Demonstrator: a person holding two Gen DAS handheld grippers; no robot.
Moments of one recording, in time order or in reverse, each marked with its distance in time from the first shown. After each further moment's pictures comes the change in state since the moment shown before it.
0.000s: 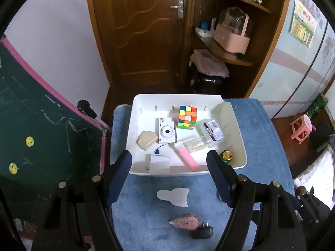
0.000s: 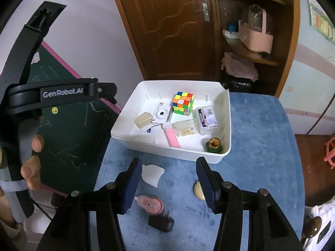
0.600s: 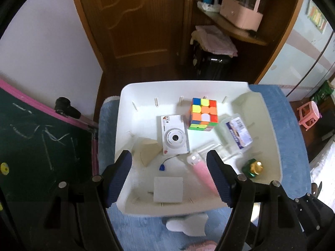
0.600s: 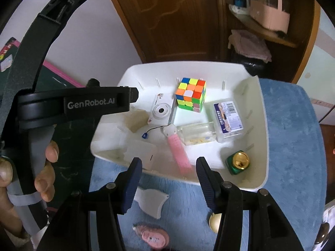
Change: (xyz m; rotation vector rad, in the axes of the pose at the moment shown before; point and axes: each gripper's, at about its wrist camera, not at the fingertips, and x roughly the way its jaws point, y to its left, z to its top) left arm 0.132 0.011 0.040 0.056 0.152 0.001; right arm 0.123 0.000 0.049 0.047 0.144 0.027
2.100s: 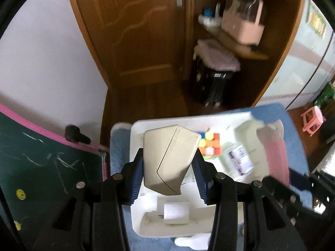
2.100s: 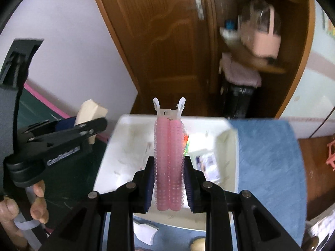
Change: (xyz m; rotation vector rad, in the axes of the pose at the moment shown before) left arm 0.007 0.008 0.054 0.026 -0.051 0.049; right arm -0.019 -0.022 0.085 0.021 -0.089 -0.038
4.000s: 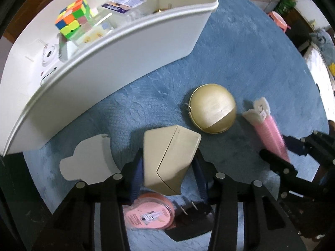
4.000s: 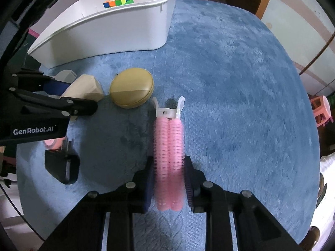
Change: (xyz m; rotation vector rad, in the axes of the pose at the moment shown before) left arm 0.057 -0.146 -0.232 0.399 0.349 -0.203; right arm 0.036 -0.090 -0.284 0.024 0.269 -0.204
